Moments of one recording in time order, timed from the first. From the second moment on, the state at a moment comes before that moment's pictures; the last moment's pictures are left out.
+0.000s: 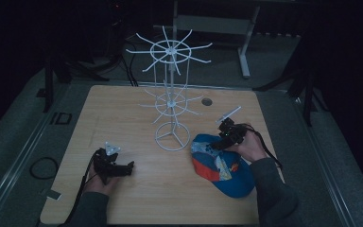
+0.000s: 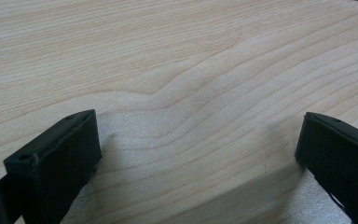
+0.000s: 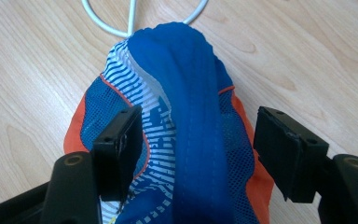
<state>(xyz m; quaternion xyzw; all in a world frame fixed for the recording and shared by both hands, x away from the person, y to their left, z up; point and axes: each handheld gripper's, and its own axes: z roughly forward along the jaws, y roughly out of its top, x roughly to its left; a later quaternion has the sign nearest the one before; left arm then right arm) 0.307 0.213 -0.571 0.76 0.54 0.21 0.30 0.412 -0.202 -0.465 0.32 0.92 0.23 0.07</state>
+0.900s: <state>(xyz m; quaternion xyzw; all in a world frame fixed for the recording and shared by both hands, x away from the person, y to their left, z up) 0.307 0.213 -0.571 0.76 0.54 0.21 0.30 0.430 -0.187 -0.490 0.32 0.94 0.15 0.02</state>
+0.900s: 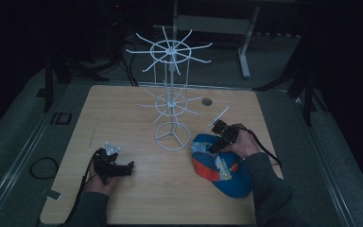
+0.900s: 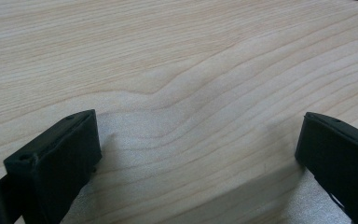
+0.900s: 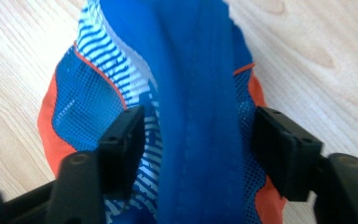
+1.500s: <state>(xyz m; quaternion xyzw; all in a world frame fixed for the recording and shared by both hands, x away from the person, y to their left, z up) 0.307 0.213 -0.571 0.76 0.54 0.21 0.30 0.411 -0.199 -0.478 0.29 0.94 0.18 0.03</state>
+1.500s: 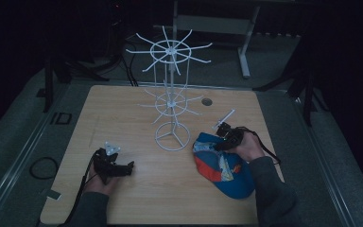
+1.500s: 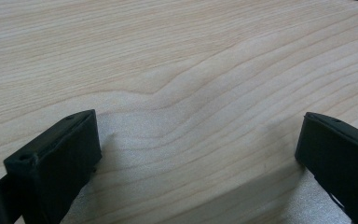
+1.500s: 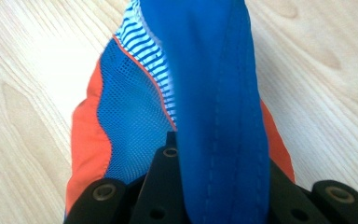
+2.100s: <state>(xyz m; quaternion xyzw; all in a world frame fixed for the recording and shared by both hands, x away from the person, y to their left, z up) 0.307 0.213 -0.571 0.76 0.54 0.21 0.30 0.379 -0.225 -0.441 0.30 0.90 0.30 0.07</state>
